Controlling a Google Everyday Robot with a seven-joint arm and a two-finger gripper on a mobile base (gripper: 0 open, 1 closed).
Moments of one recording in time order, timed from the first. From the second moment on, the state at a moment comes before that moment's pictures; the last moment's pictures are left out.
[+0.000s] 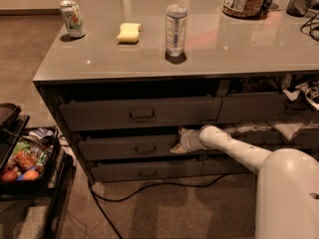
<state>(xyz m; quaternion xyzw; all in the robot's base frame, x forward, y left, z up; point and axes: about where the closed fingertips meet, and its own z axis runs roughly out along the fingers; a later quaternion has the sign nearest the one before) 0.736 -0.095 0.384 -0.64 0.67 0.04 0.37</state>
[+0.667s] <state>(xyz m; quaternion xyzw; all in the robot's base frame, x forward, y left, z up) 0.736 -0.095 0.384 -0.64 0.67 0.04 0.37</state>
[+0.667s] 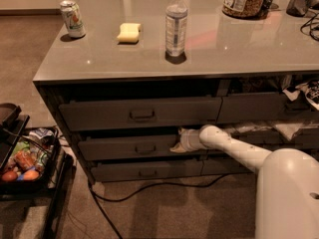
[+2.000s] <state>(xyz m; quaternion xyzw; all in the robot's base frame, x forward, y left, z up) 0.742 -0.097 0.393 -0.64 0.67 0.04 0.37</state>
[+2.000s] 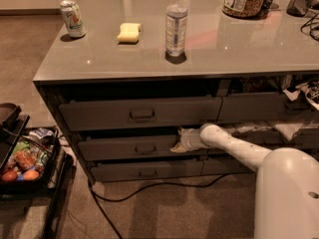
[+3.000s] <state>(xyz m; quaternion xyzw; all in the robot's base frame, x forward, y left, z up) 0.731 -0.095 0.396 -0.65 0.68 0.06 0.33</state>
